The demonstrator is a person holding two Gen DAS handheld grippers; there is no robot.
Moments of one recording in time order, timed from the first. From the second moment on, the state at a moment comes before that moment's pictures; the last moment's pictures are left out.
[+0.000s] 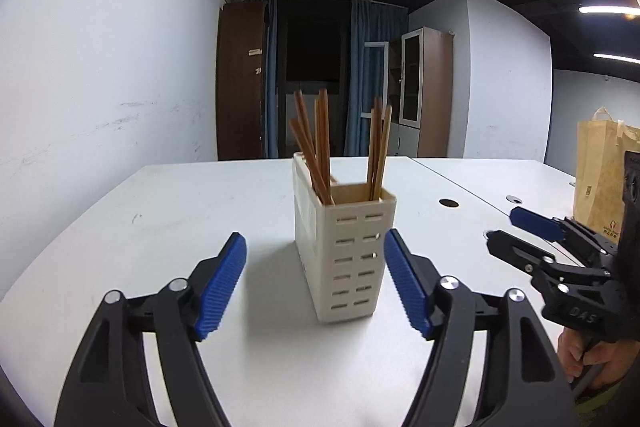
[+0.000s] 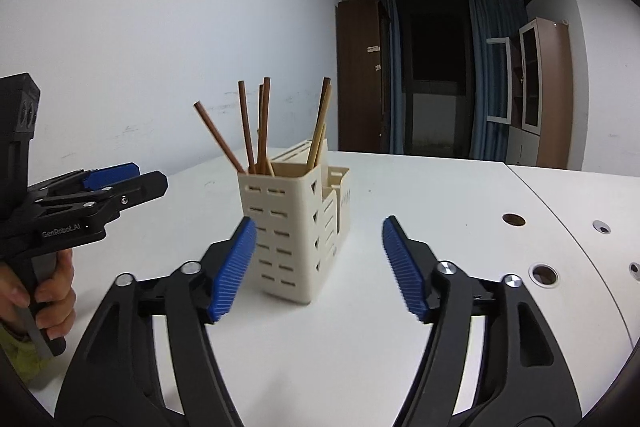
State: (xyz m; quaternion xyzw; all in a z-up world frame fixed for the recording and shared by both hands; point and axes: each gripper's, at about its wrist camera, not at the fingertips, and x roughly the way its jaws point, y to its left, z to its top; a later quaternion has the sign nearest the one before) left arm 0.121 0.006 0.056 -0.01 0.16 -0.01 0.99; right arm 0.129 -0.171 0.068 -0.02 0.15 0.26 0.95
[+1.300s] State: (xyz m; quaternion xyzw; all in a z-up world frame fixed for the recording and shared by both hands) left arm 0.082 -0.002 0.015 0.02 0.17 -0.01 0.98; right arm 0.088 -0.180 0.037 -0.03 0.16 0.28 0.95
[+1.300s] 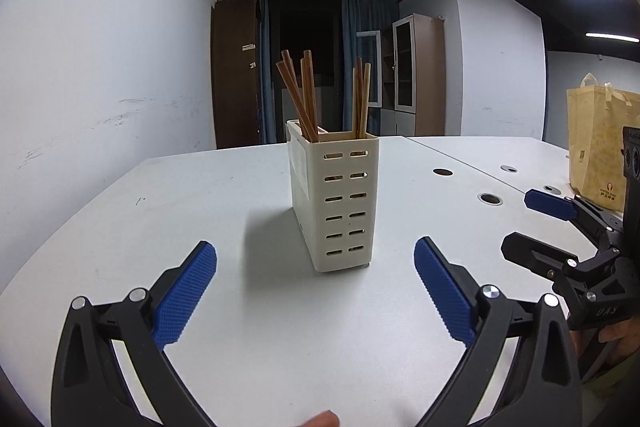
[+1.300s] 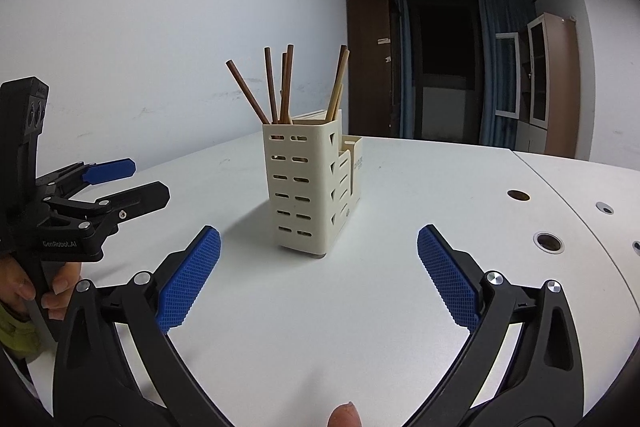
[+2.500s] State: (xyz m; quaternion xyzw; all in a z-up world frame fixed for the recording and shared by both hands) left arm 0.084 0.000 0.012 0.02 0.18 -0.01 0.98; right arm 0.088 -0.180 0.032 -0.04 0.17 0.28 0.94
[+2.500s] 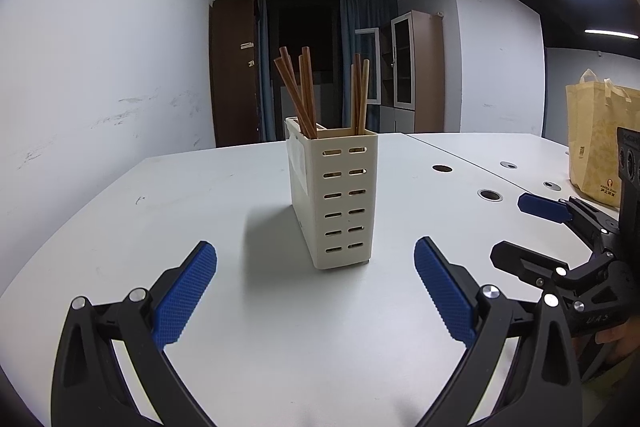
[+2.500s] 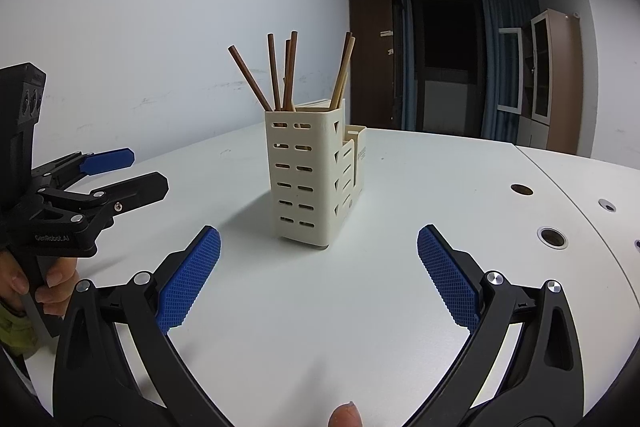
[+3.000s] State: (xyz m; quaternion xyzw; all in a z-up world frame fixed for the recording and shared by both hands) left arm 0.085 -0.001 0.011 0.02 0.18 -0.01 0.98; right arm 0.087 -0.181 0.030 -0.04 0.17 0.29 0.94
